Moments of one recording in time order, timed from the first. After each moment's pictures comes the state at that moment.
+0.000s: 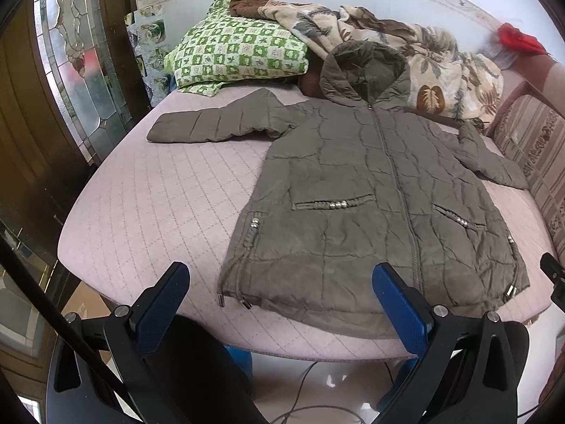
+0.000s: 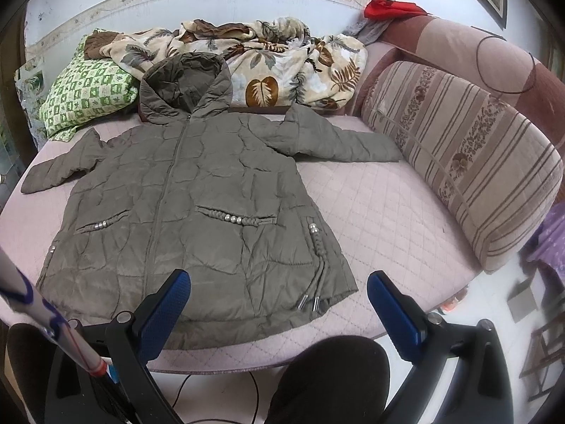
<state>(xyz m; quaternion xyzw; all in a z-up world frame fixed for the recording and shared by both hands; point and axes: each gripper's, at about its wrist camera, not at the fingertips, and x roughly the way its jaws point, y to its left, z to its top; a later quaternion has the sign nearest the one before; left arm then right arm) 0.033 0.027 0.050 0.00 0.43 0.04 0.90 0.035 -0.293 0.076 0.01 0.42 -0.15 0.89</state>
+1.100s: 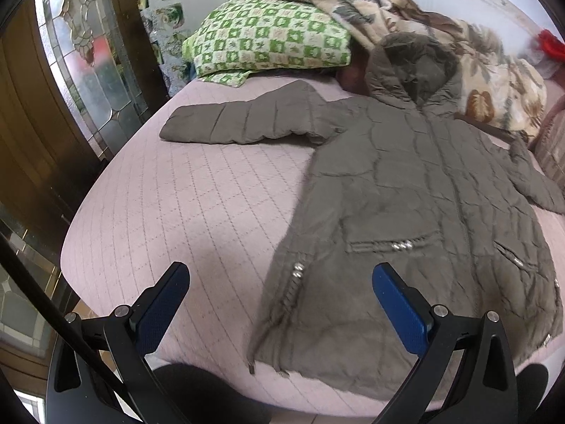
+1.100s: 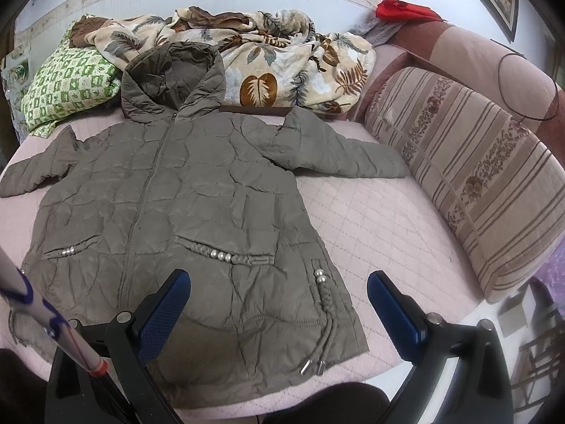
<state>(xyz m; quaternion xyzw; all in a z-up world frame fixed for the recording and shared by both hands) 0.131 0.080 0.015 -0.01 0.45 0.10 0.89 0.117 -0.304 0.055 -0.02 0.43 -0.16 0.89</state>
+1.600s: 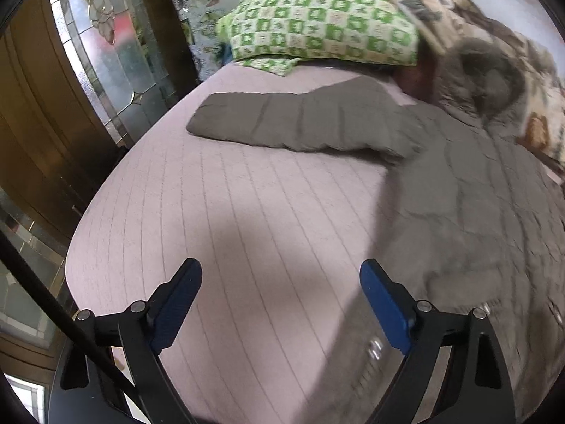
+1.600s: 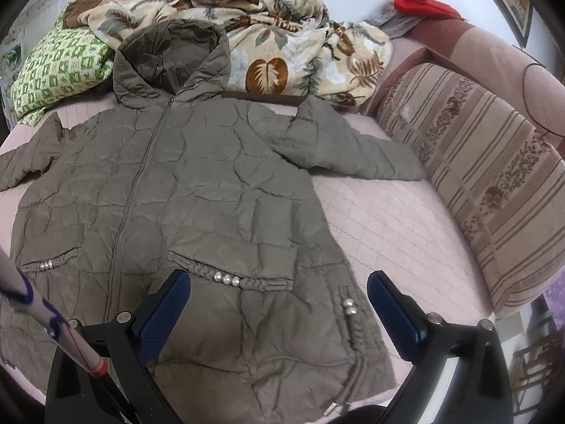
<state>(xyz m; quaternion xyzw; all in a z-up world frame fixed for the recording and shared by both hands) 0.213 0.158 -0.017 -0.02 0.46 0.16 0.87 0.175 -0.299 0.021 -0.03 0.46 -0.16 0.87</state>
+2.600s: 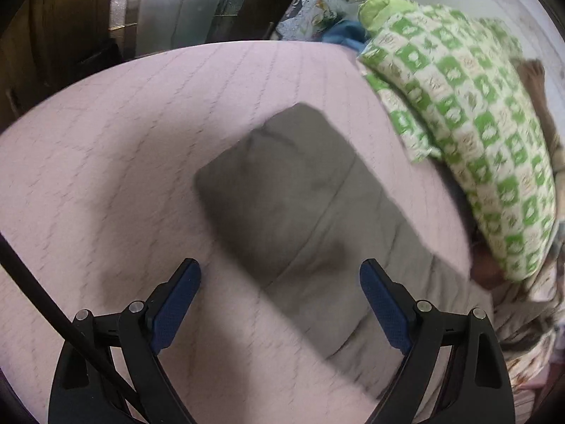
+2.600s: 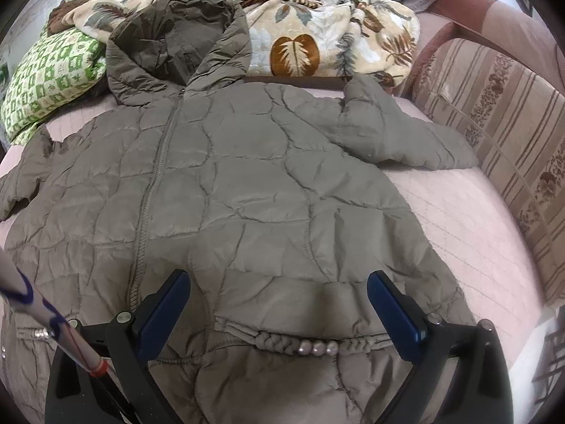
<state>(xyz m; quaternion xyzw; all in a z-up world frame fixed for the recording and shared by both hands) 0.419 0.401 -0.103 -0.38 0.41 0.18 0.81 0.257 -0.273 -0.044 0.03 0.46 -0.15 0.87</state>
